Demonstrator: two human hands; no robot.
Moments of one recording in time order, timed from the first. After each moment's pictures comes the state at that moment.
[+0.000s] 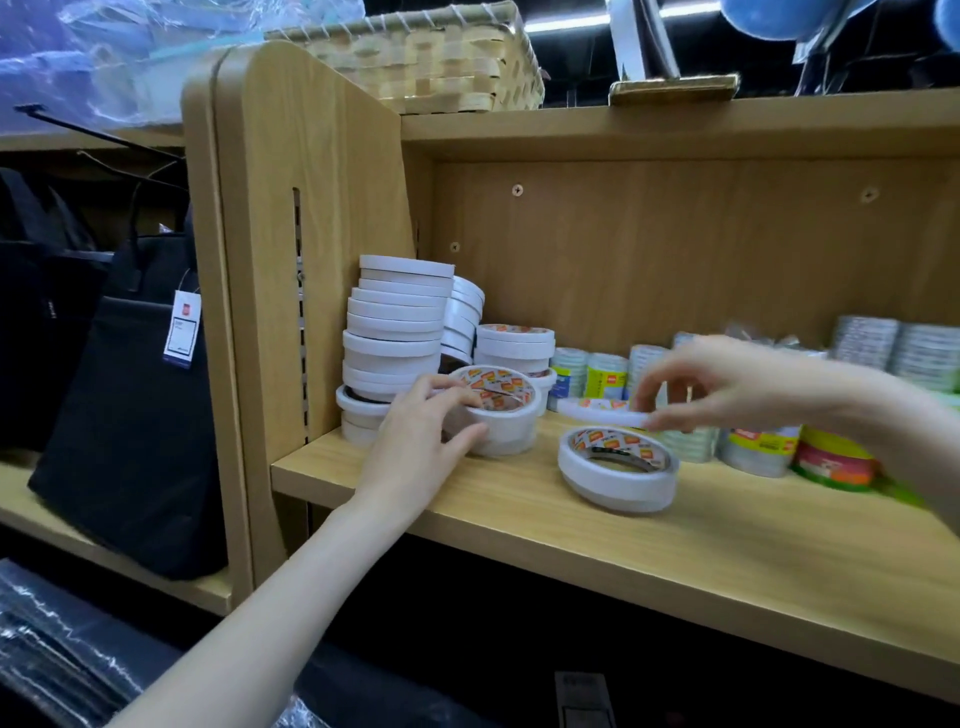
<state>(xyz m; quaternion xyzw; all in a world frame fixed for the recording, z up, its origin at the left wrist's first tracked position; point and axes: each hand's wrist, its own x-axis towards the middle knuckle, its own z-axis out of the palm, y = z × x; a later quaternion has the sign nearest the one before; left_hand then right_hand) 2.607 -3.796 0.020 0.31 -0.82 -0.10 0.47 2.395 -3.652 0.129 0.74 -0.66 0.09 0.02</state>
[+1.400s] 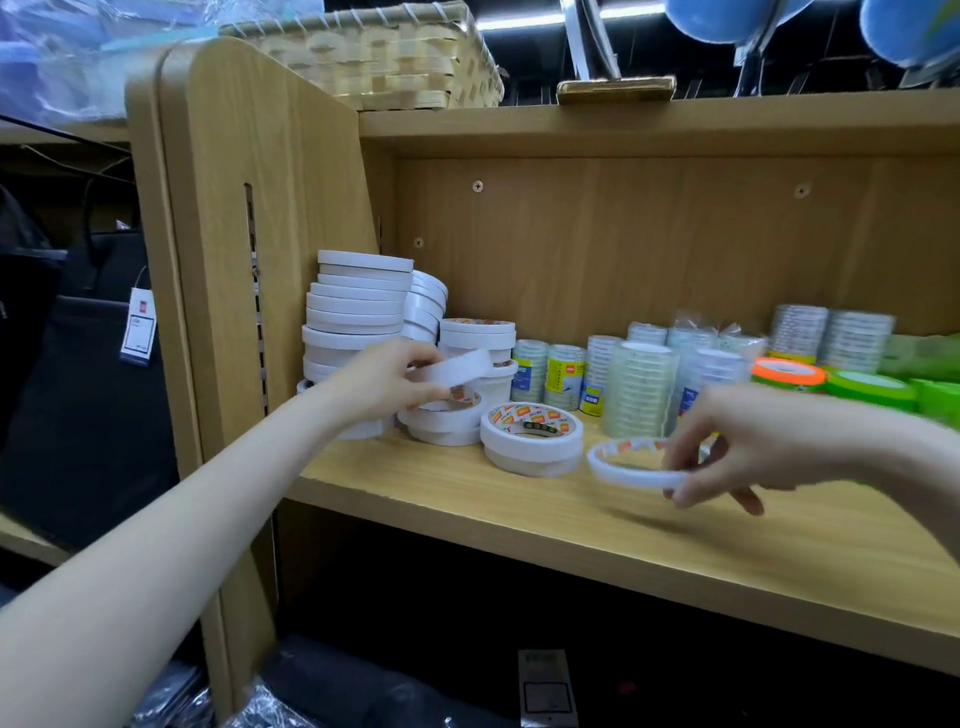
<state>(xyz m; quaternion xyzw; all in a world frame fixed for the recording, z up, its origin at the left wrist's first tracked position) 2.607 -3.801 0.080 0.29 -0.90 -0.16 0.29 2.391 -3.588 0.109 0.66 -0.75 0.03 -0.10</state>
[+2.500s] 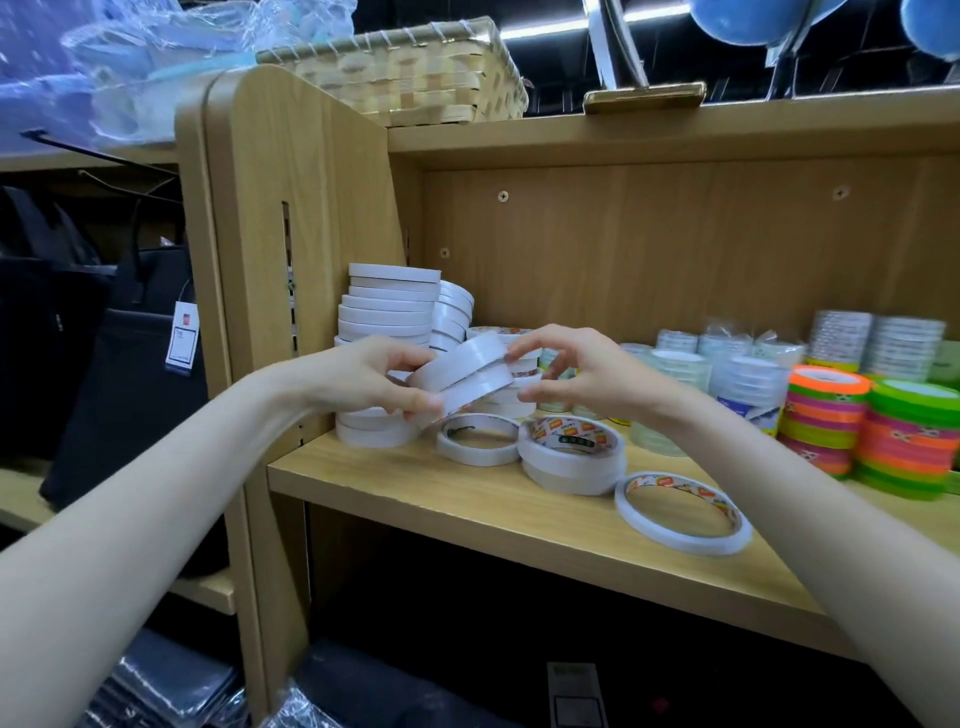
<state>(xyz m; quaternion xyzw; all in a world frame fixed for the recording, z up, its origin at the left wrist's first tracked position) 2.652 -3.807 0.102 0.23 -0.91 -0.30 0.19 2.429 -3.706 0.102 0.75 -0.56 0.35 -0.05</state>
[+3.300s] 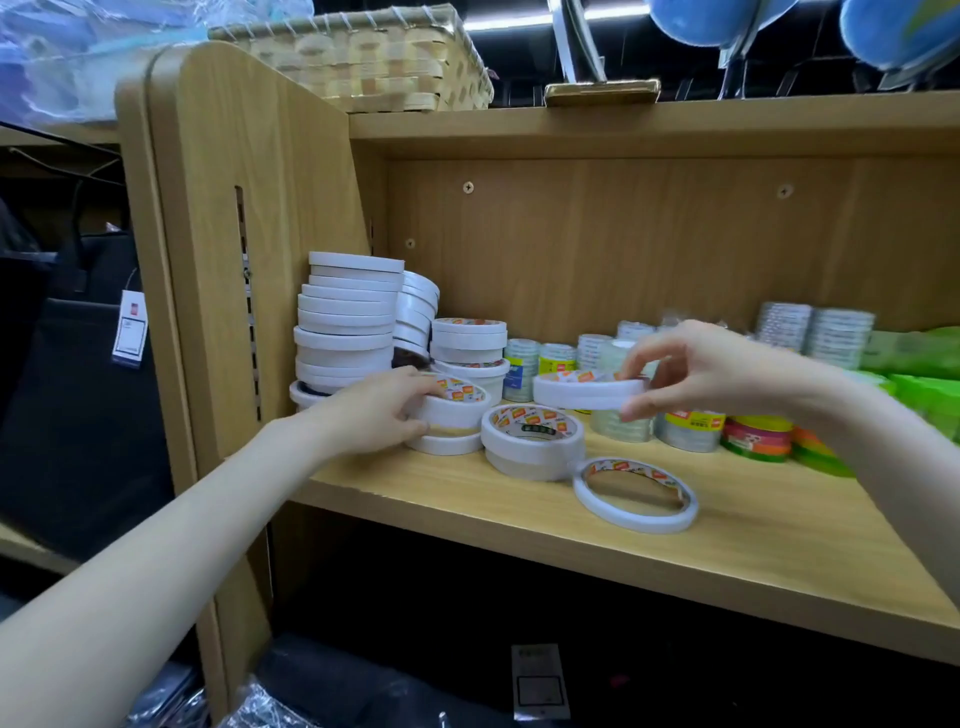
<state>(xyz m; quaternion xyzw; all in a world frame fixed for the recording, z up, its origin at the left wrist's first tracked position) 2.608 -3.803 0.061 0.30 -0.94 -0.04 0.17 2.381 -3.613 0.125 0.70 -0.68 0.22 -0.01</state>
